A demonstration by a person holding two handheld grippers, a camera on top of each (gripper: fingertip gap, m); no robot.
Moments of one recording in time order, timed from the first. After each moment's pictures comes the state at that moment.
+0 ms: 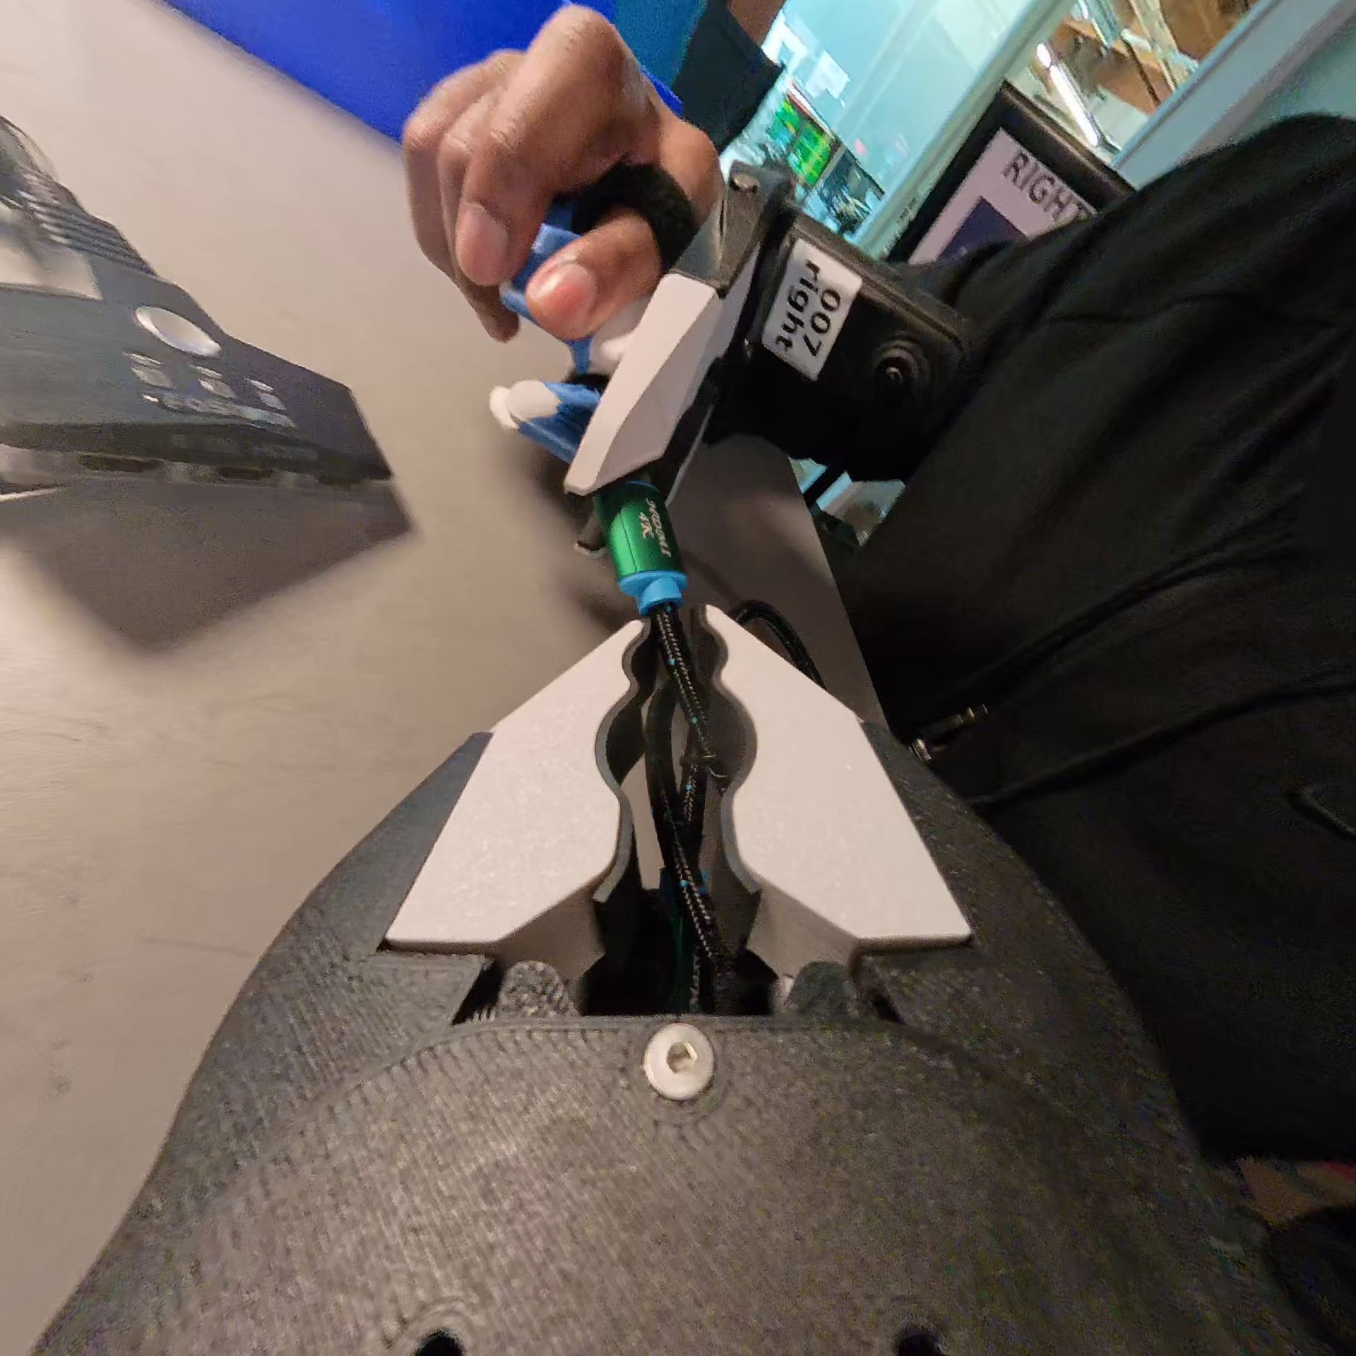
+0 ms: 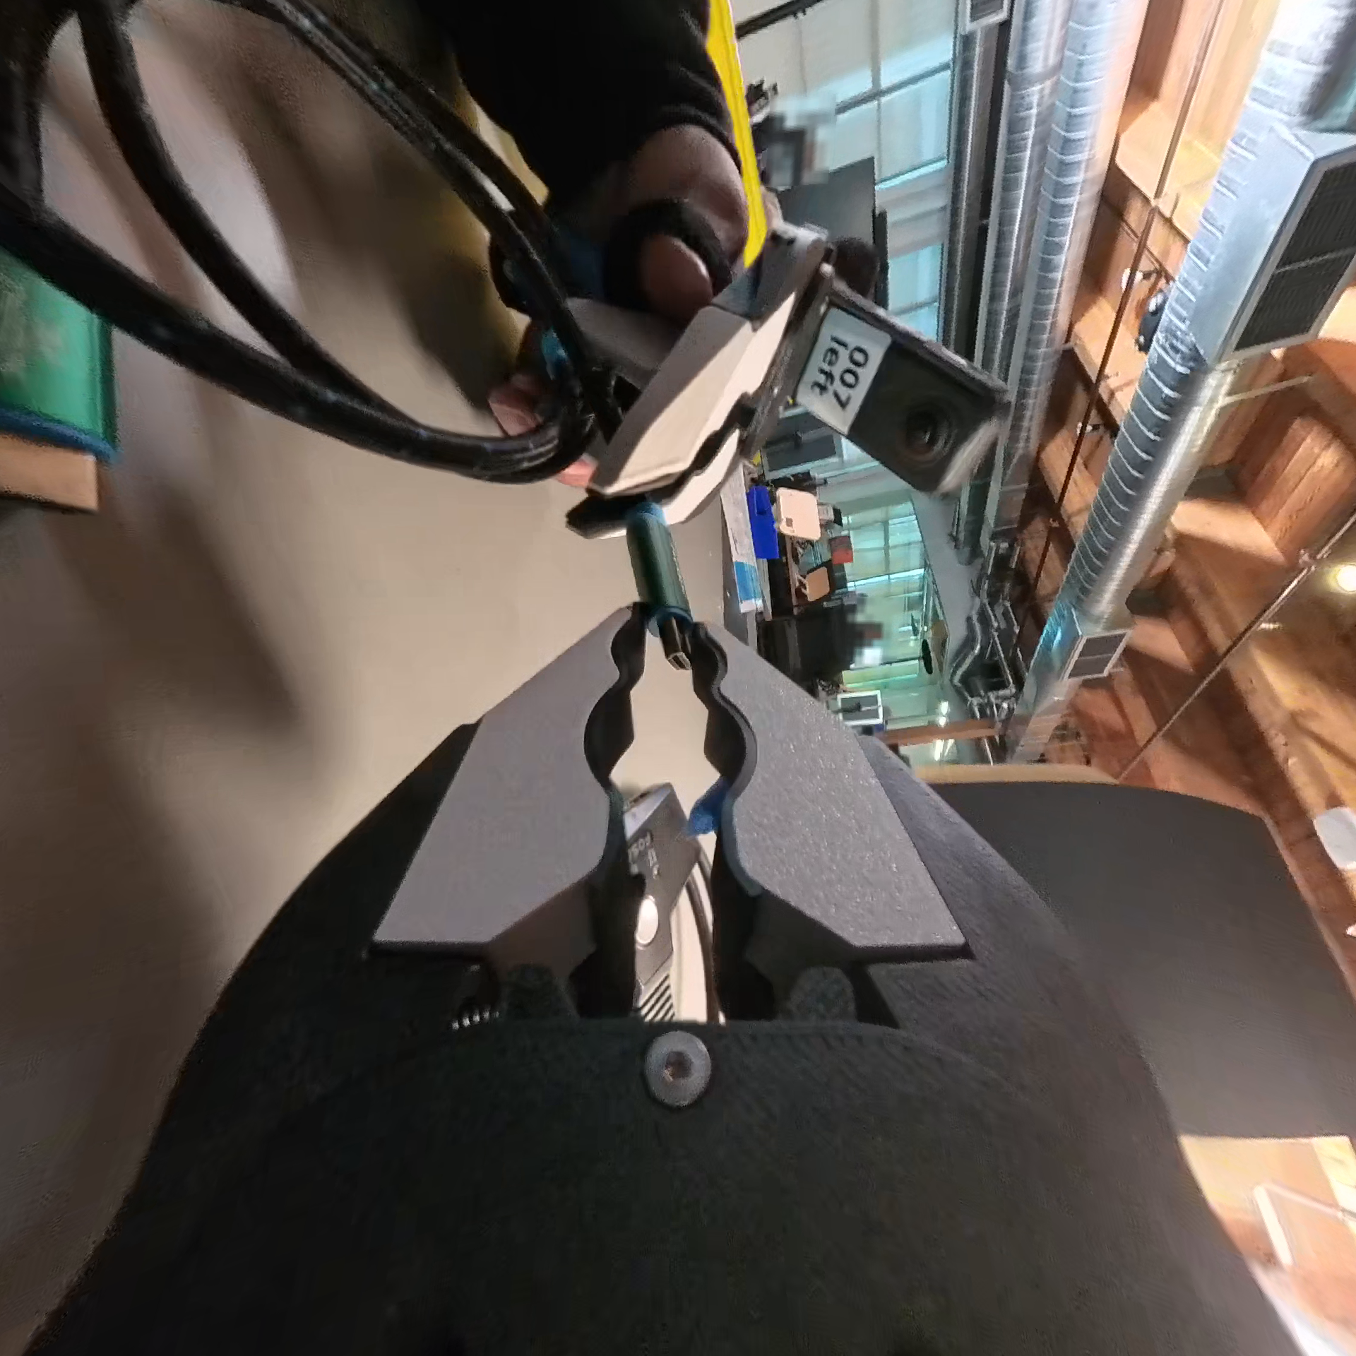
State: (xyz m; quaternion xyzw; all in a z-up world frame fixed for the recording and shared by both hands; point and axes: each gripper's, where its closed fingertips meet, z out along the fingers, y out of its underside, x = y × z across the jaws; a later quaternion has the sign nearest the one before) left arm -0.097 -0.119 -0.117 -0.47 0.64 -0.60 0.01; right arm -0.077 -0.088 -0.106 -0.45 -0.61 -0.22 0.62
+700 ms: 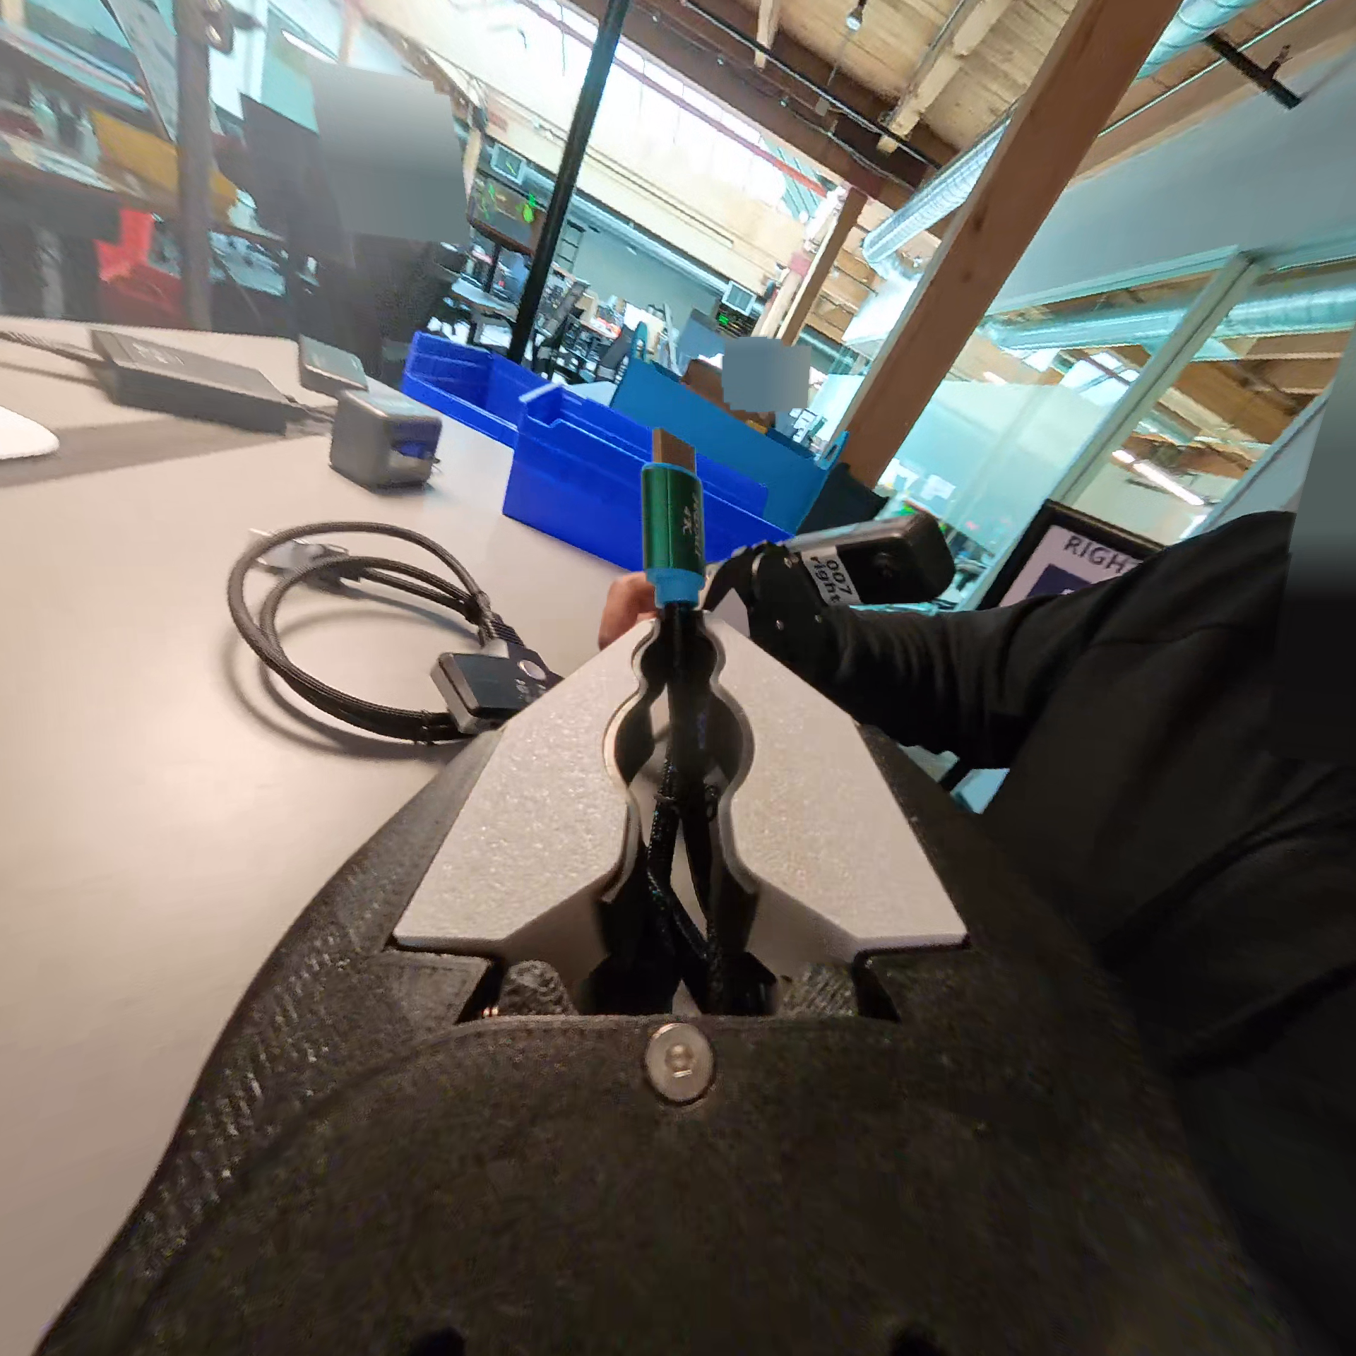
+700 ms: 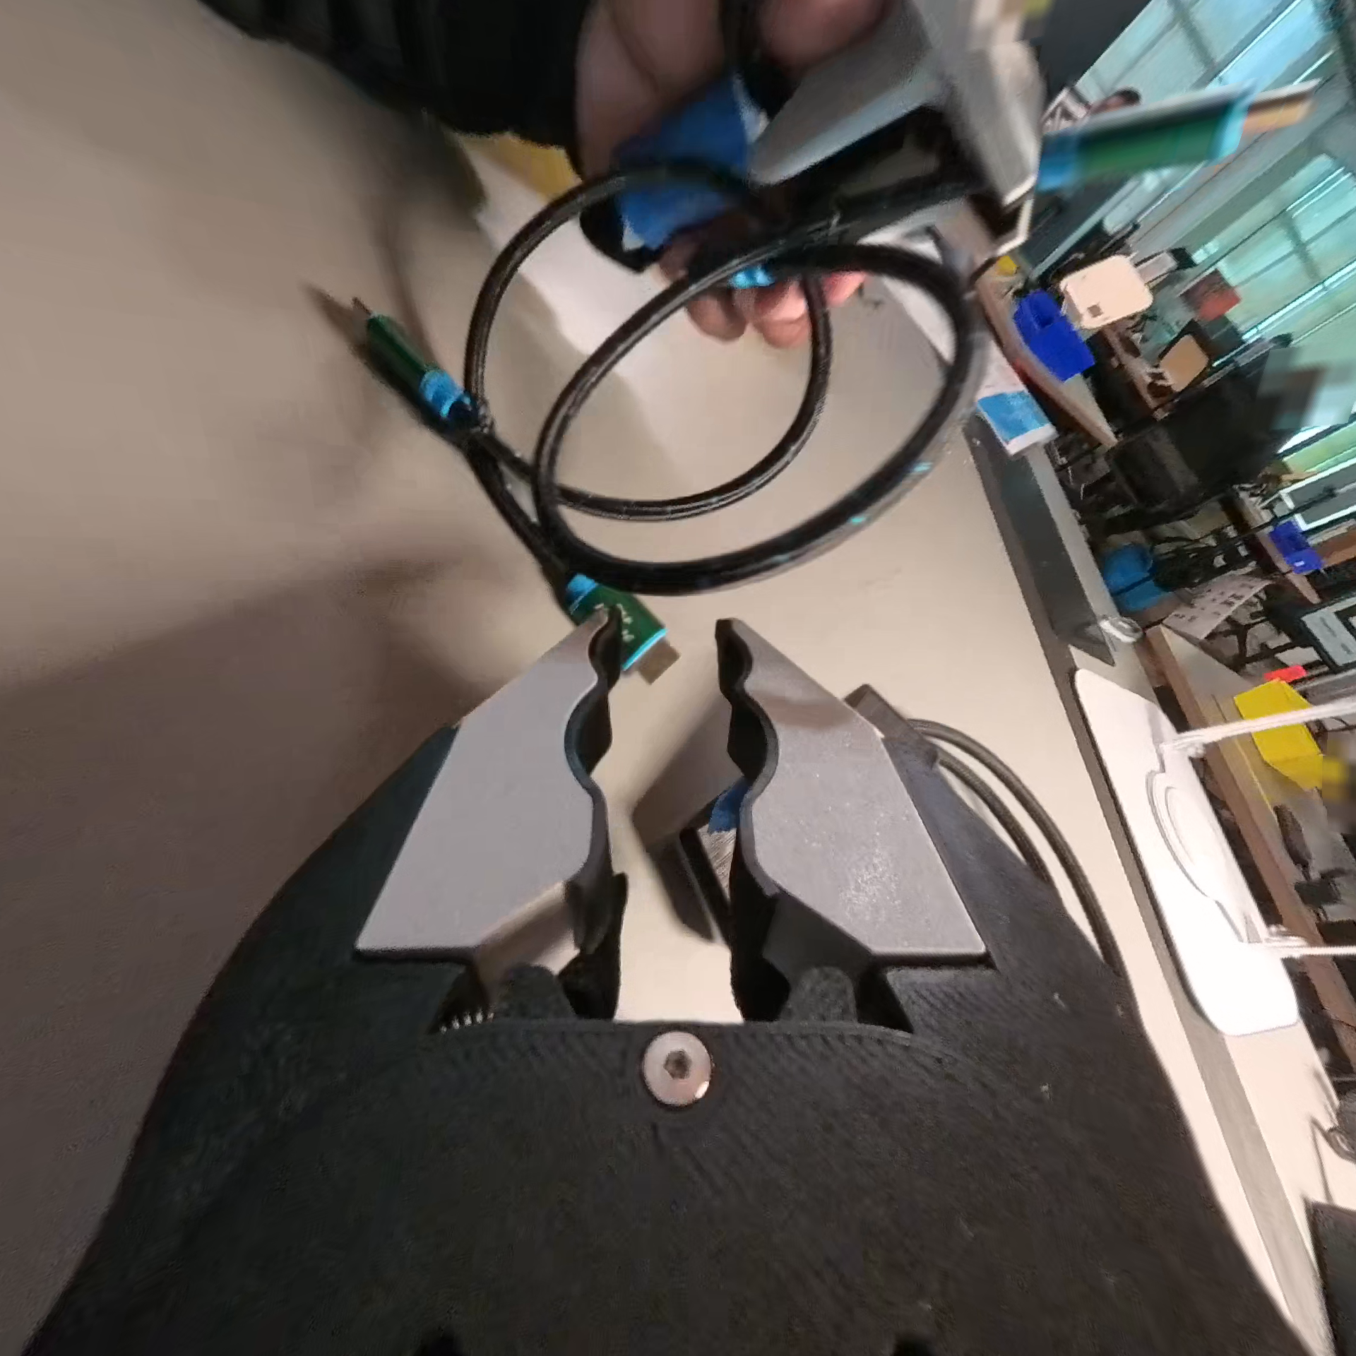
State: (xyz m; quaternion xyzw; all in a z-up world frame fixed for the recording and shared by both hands) left arm -0.088 -0.029 -0.037 -0.49 0.49 -0.69 0.24; right arm -0.060 -0.082 -0.138 -0.66 -0.52 0.02 0.55
